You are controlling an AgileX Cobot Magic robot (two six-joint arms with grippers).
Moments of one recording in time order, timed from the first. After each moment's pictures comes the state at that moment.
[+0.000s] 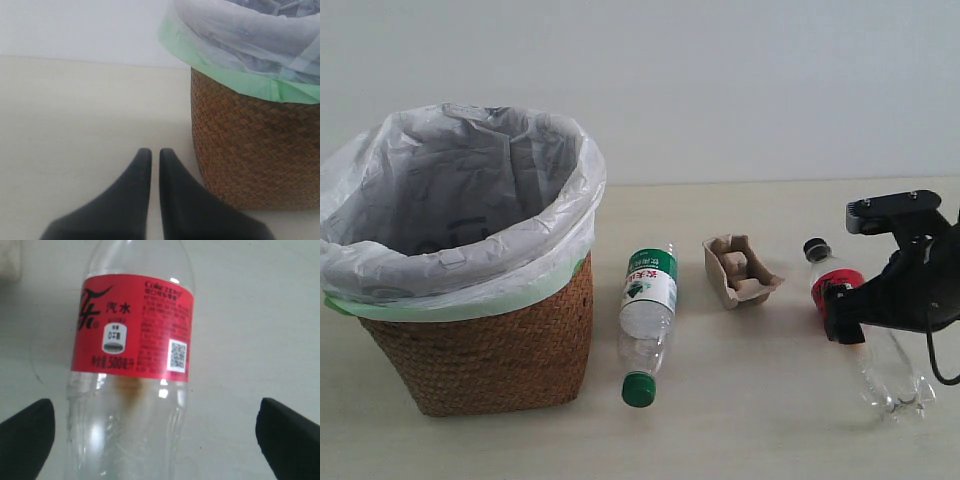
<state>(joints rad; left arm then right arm) 0.06 0.00 0.00 -0.22 0.31 0.15 0.15 1.75 -0.84 -0.07 0.24 0.01</state>
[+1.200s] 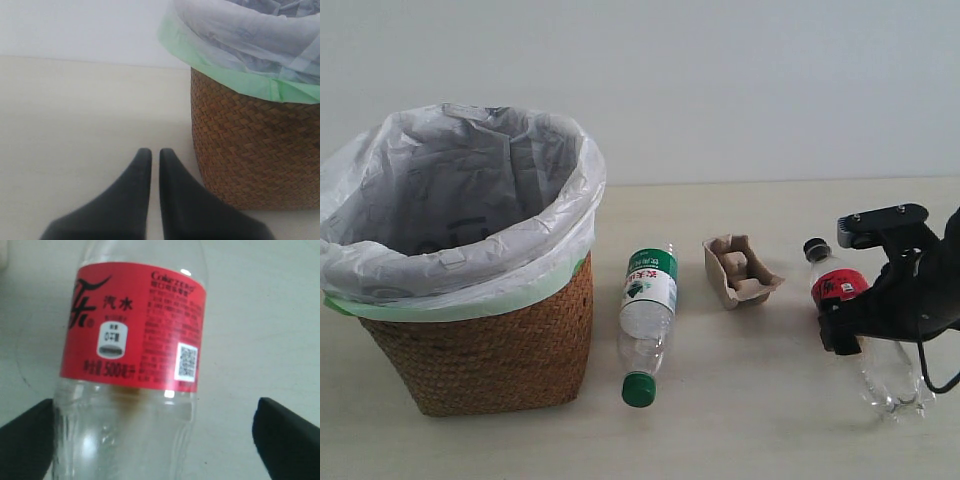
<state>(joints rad) 0.06 0.00 0.00 -0.22 0.31 0.15 0.15 1.81 -0.84 -0.08 0.19 -0.01</state>
